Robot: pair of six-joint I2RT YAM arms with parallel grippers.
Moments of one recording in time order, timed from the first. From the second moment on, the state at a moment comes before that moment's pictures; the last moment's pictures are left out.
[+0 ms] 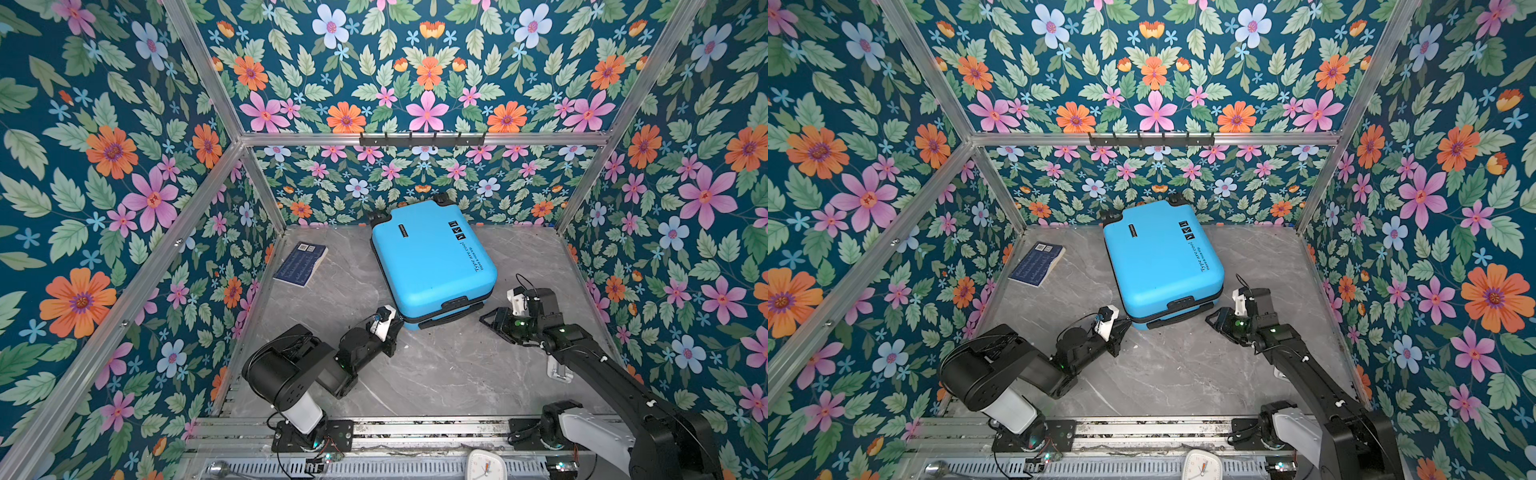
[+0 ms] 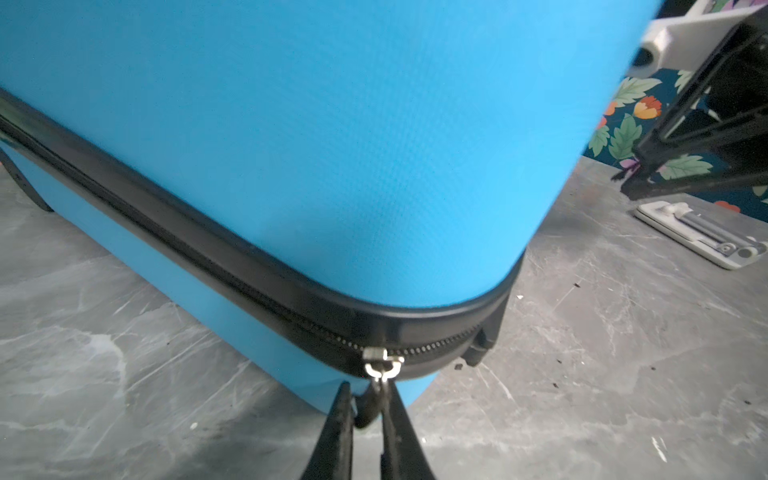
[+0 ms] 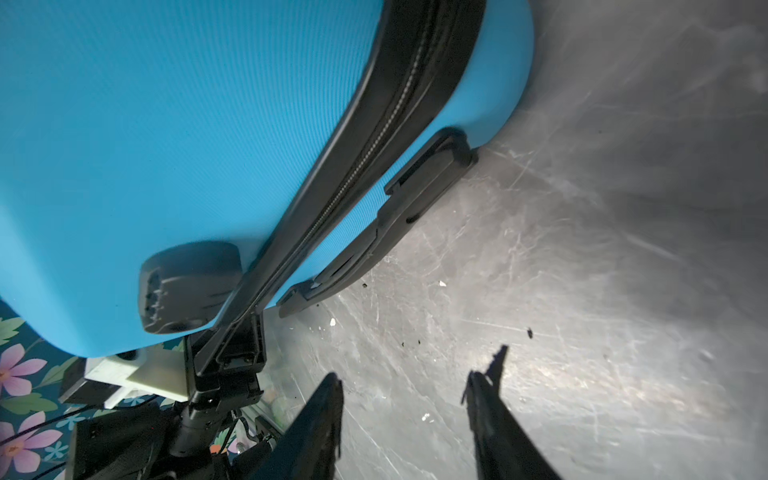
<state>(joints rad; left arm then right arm) -0.67 1.62 0.16 1.28 0.08 -0.06 0.24 1.07 0.58 -0.33 -0.48 0.77</state>
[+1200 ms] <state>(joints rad) -0.69 1.50 0.20 1.04 0.08 0.00 0.46 1.42 0.36 0.57 -0.17 1.26</state>
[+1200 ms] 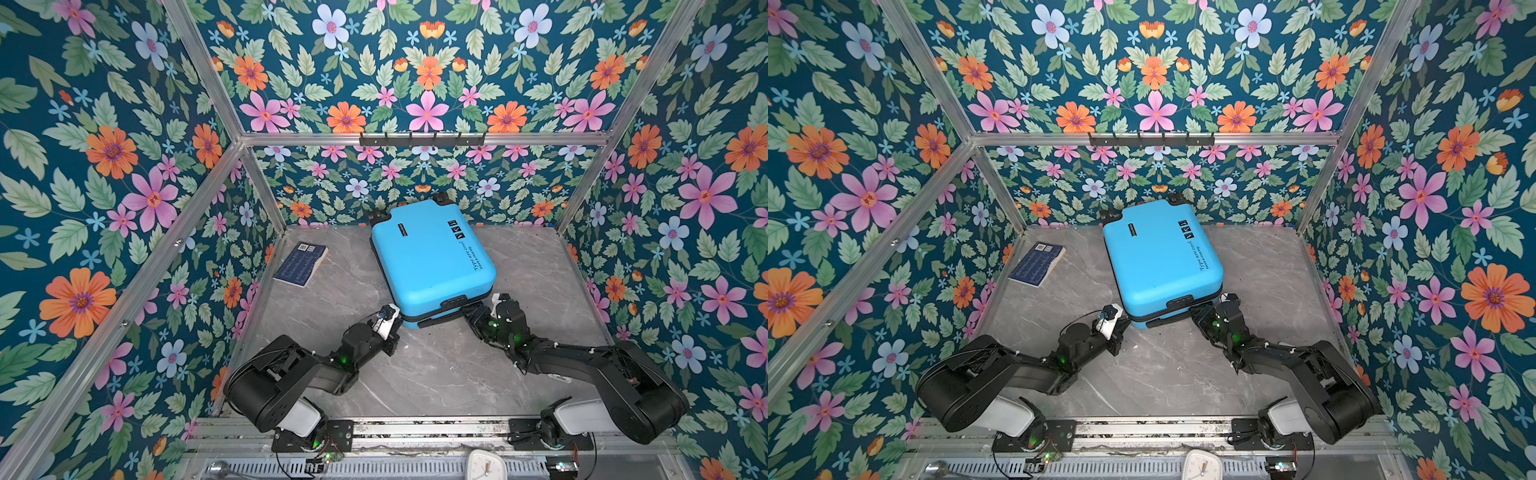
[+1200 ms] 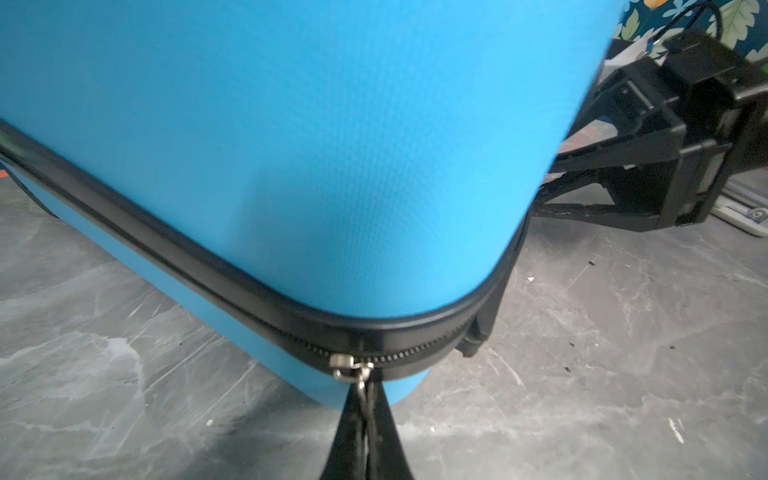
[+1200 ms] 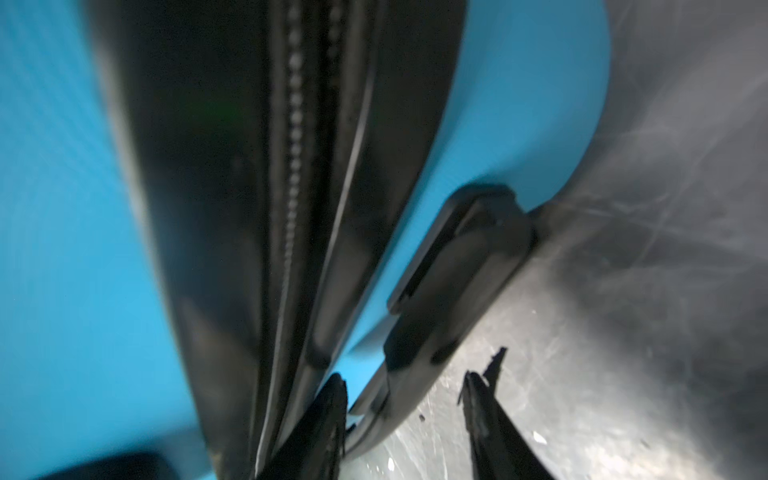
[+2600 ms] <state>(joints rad) -1.00 1.61 0.44 0.85 -0.17 -0.06 0.85 1.70 0.51 0.71 0.64 1.47</state>
